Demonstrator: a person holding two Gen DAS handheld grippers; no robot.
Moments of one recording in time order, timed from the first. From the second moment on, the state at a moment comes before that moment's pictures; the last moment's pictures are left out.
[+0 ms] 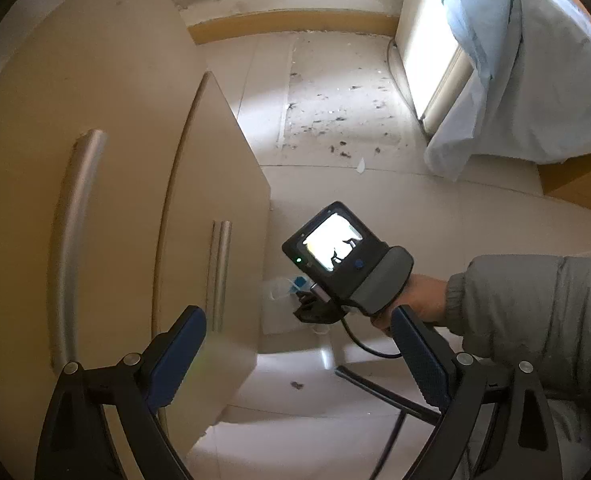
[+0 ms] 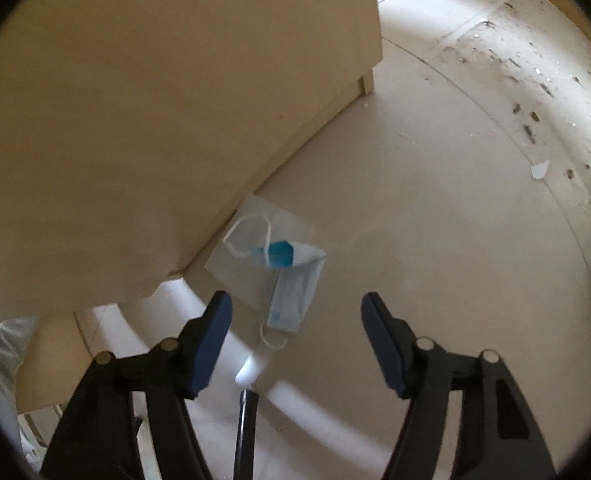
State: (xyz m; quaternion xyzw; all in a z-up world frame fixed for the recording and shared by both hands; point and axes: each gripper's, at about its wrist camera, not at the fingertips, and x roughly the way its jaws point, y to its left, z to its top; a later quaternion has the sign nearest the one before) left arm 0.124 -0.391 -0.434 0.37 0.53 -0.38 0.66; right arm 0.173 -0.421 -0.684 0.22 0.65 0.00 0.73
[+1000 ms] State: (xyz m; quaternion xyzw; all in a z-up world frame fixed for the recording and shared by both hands) left arm 0.142 -0.380 -0.454 0.33 0.60 -0.38 0.62; right arm 0.153 -0.451 -0.725 0.25 0.69 -0.01 0.67
